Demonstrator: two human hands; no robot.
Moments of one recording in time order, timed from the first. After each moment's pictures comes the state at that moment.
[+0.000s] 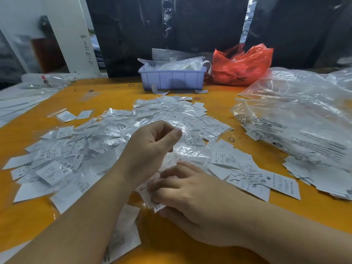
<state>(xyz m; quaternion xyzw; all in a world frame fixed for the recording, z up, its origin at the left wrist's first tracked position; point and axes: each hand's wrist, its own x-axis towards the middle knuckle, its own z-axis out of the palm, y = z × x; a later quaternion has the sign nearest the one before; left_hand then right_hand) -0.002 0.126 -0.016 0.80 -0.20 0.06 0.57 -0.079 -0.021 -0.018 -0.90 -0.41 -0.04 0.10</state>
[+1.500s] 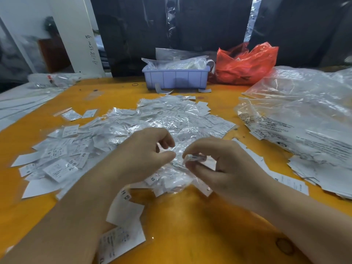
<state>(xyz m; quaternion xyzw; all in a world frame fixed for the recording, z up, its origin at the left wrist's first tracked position) -0.007 0.150 -0.003 0.93 -0.20 0.00 0.32 -0.059 -0.048 -0.015 -0.88 -0.24 -0.12 0.39</state>
